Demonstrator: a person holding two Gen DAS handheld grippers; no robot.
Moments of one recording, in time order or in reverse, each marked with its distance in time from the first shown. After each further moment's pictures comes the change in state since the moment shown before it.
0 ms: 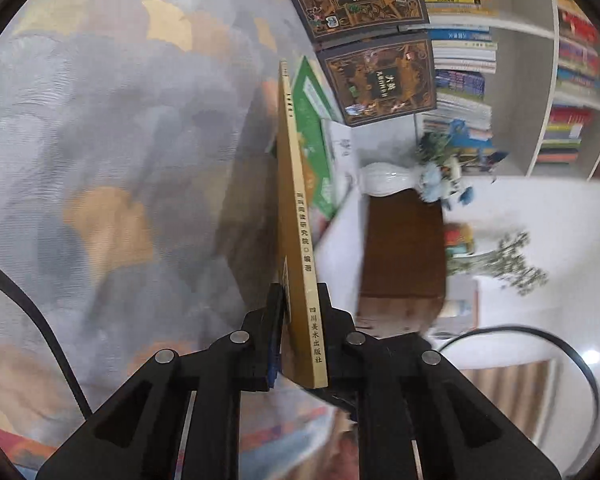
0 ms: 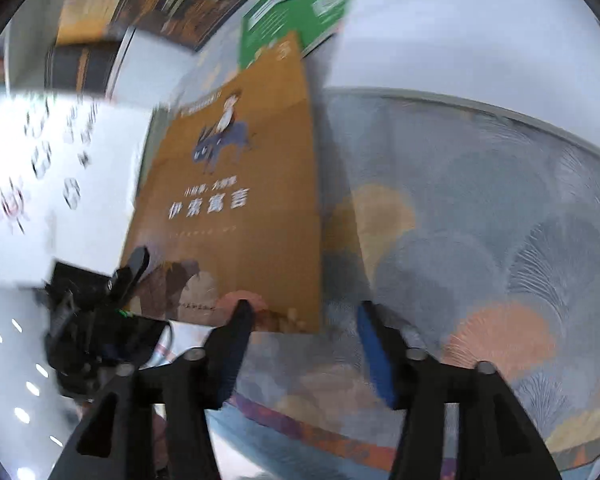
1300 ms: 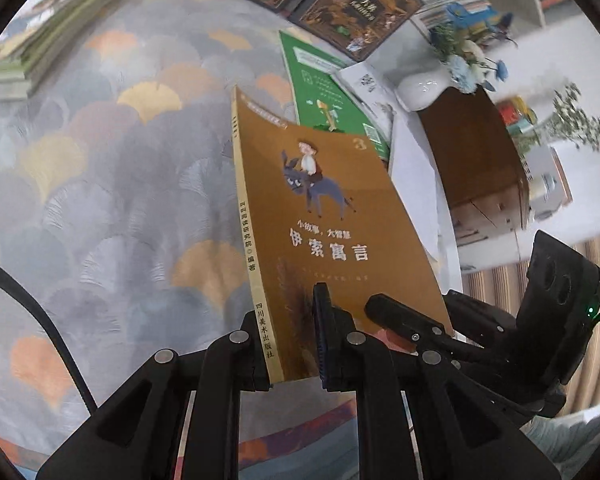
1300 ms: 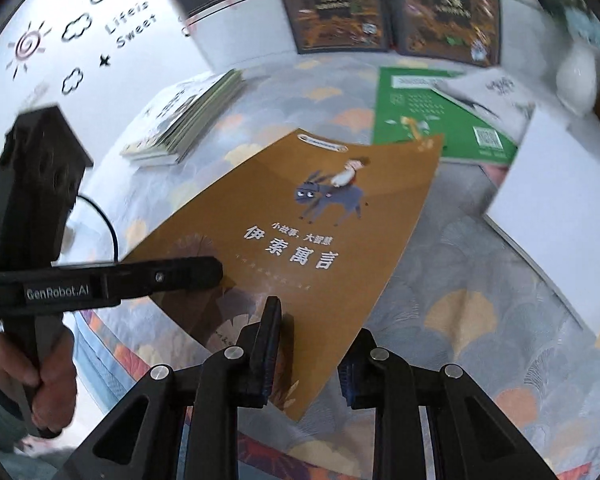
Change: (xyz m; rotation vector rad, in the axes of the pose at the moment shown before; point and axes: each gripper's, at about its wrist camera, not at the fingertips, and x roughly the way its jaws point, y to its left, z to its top) left arm -0.035 -0.031 0.008 0.482 0.180 0.369; right arm 0.033 0.146 -0.049 -0.579 -0.165 -0.356
